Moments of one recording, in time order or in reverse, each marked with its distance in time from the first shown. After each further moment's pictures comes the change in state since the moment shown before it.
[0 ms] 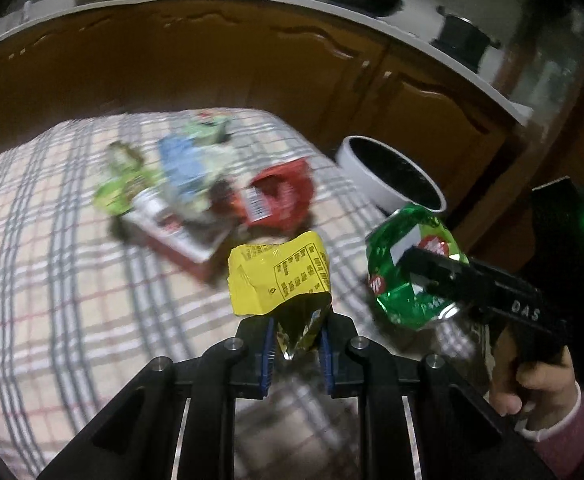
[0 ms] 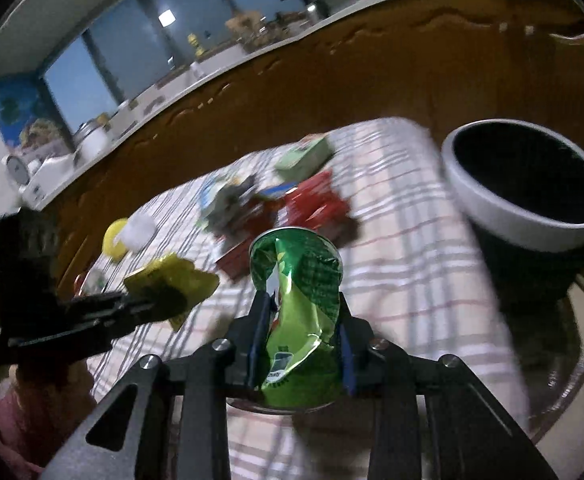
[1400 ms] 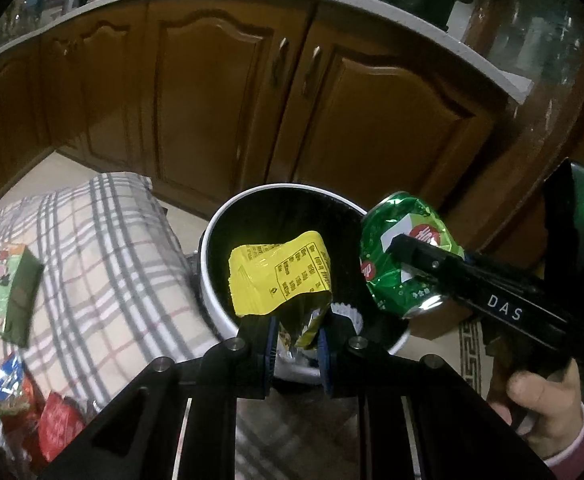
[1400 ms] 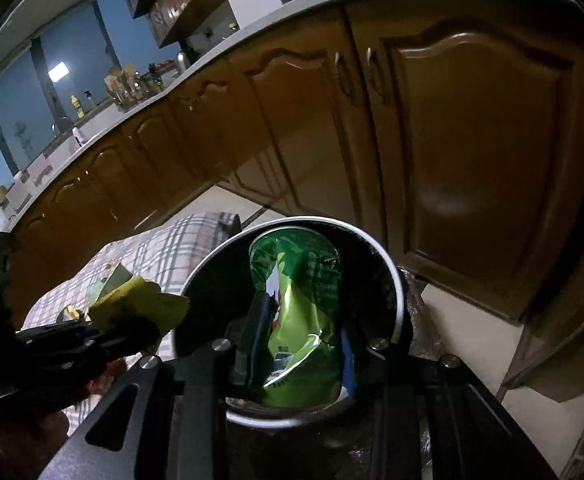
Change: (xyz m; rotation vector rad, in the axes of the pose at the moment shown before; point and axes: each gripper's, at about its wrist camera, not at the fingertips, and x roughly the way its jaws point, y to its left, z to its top) left arm 0.216 -0.113 0.148 0.150 0.070 -0.075; right arm -0.030 -0.173 0.089 0.175 -0.117 -0.347
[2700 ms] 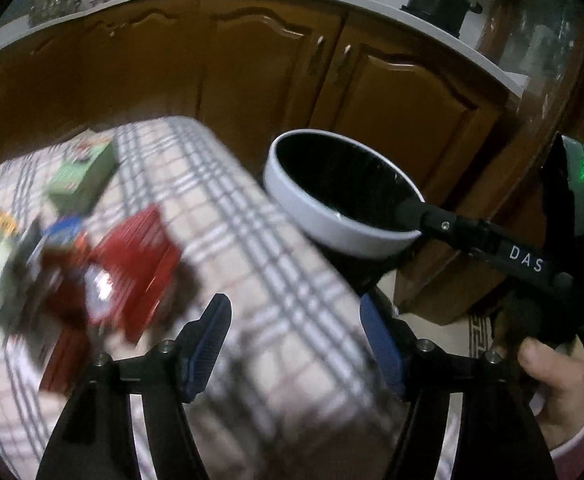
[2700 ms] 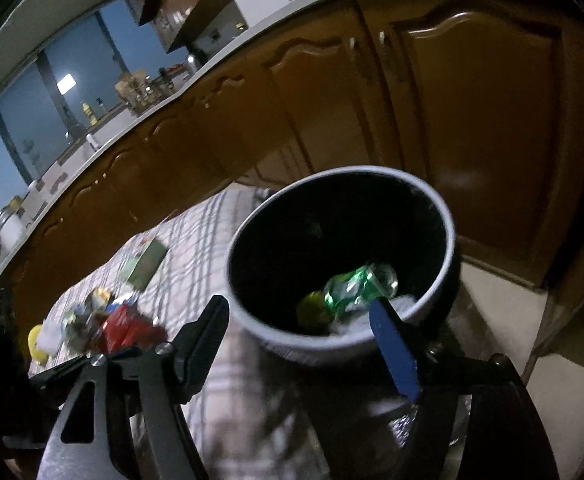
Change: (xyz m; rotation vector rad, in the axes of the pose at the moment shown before) left arm -0.084 0.023 -0.118 -0.076 -0.032 0.056; right arm -0.020 0.033 -0.050 0.045 0.000 0.071
